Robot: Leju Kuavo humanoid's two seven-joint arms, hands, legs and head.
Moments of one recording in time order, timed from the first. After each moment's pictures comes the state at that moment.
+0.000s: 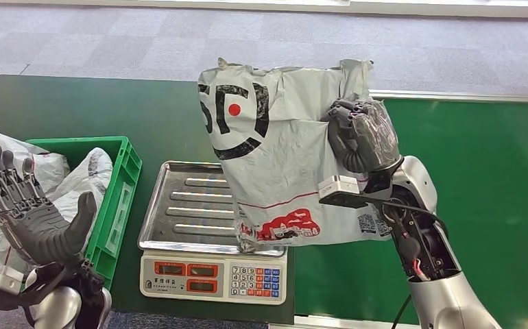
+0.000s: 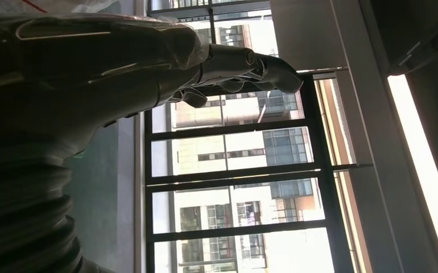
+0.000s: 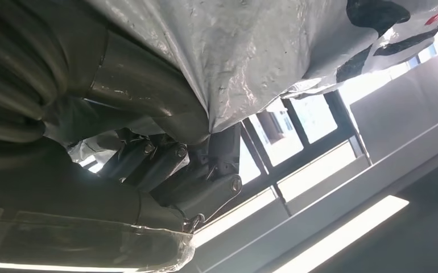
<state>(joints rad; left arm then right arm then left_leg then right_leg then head) -0.02 -0.11 -0.06 -1.81 -0.04 0.44 -0.70 -0.62 -0.11 0.43 -1.25 0.68 -0.14 -0.61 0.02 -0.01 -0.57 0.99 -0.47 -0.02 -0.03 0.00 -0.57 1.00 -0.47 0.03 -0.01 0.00</state>
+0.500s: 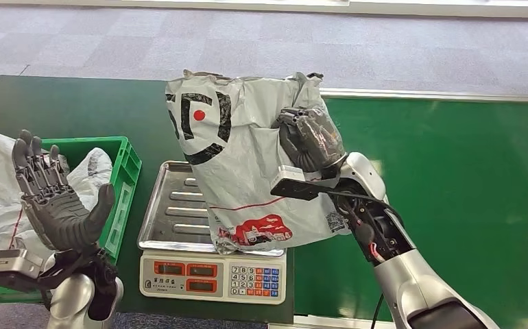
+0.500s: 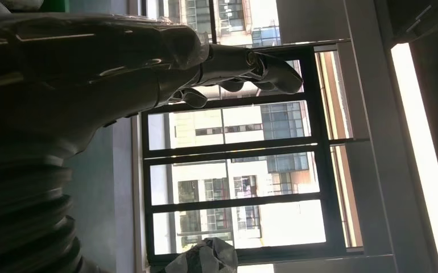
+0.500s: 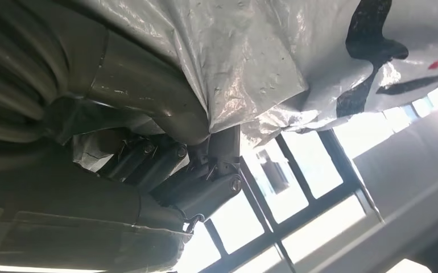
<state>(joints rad) -0.09 -0.11 -0.10 -1.74 -0.03 0.39 -0.70 -0.75 0.03 0.57 -0.90 0.66 -0.18 -0.58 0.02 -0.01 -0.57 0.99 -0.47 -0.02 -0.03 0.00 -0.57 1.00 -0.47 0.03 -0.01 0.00</state>
